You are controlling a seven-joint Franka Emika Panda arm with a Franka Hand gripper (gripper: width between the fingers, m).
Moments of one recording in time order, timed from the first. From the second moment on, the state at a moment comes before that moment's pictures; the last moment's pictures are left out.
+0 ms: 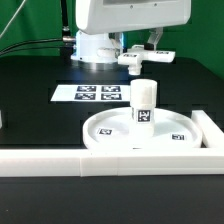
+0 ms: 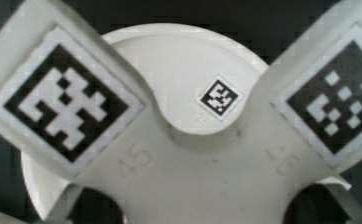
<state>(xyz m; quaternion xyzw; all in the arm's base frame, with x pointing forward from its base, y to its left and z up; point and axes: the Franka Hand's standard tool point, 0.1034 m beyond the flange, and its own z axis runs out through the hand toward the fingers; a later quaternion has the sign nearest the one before) 0.515 0.032 0.127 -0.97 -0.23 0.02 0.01</state>
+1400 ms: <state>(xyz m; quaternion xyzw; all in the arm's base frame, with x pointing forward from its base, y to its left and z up) 0.561 0.038 0.122 -0.97 -0.25 0.02 0.01</state>
